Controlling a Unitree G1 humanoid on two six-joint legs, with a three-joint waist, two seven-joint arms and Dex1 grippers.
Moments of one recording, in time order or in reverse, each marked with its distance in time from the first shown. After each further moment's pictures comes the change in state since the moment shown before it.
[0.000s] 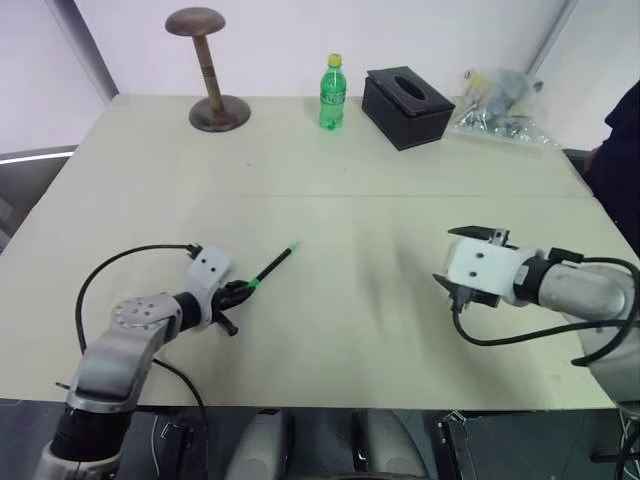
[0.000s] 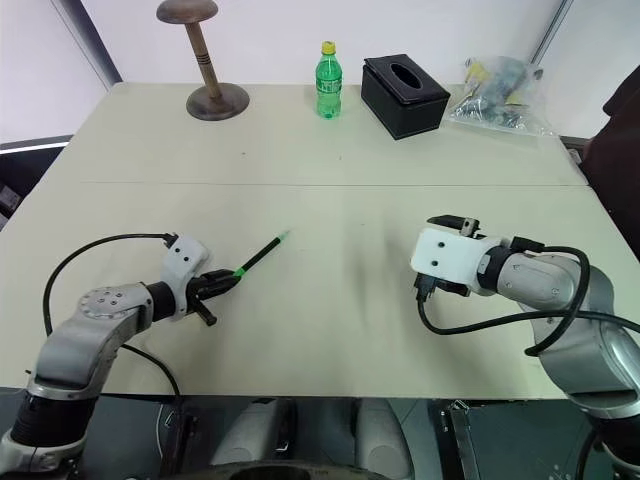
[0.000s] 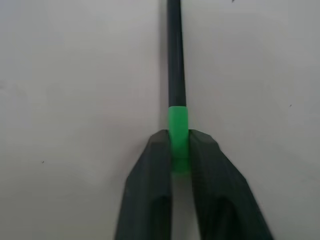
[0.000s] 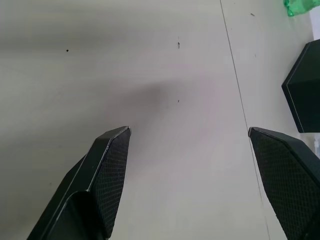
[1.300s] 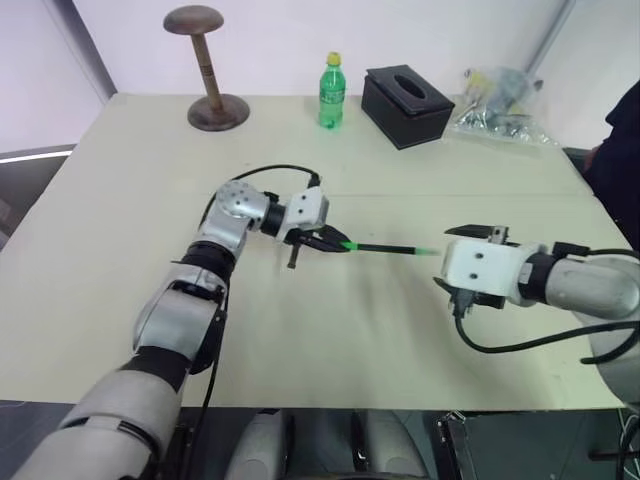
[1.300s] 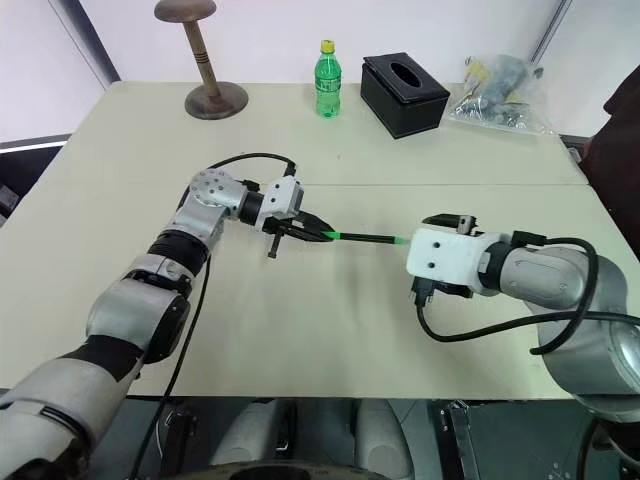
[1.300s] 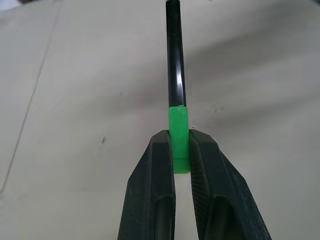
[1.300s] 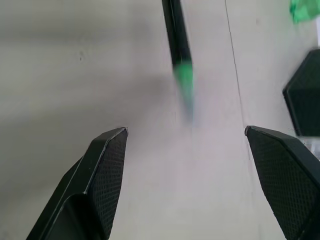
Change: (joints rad) left arm -0.922 -0.281 -0.211 1.405 0.220 -1.231 -0.729; right arm -0.005 -0.046 -0.068 -0.098 -0.005 0.105 0.106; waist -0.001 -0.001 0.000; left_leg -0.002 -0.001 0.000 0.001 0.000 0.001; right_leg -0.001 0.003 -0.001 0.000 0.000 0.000
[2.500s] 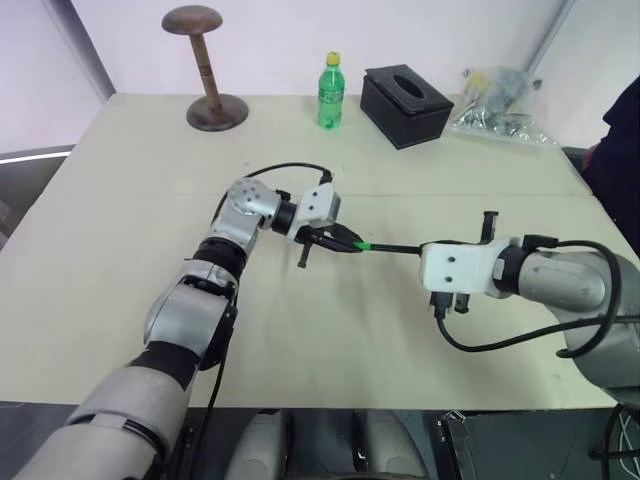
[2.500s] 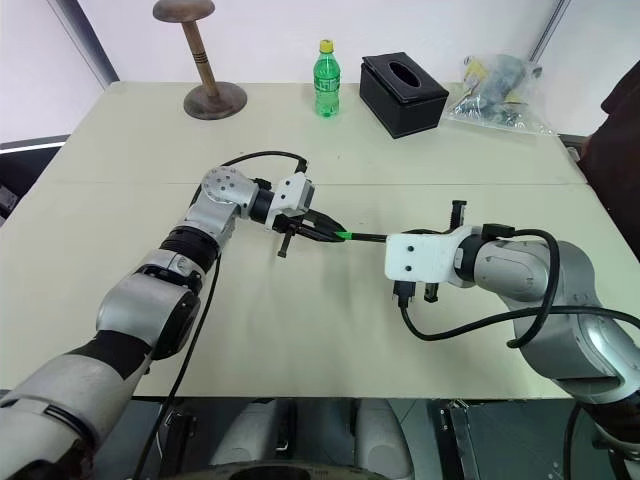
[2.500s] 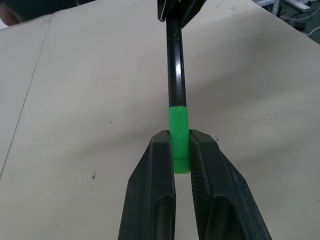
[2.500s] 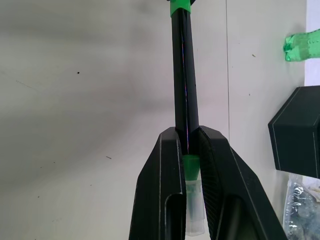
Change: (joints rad) left arm -0.079 -0.095 0.002 0.090 -0.023 -0.021 -0.076; right arm -0.159 0.000 0.221 0.037 -0.088 -0.092 -0.007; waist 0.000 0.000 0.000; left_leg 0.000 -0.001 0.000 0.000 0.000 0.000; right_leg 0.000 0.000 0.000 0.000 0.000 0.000
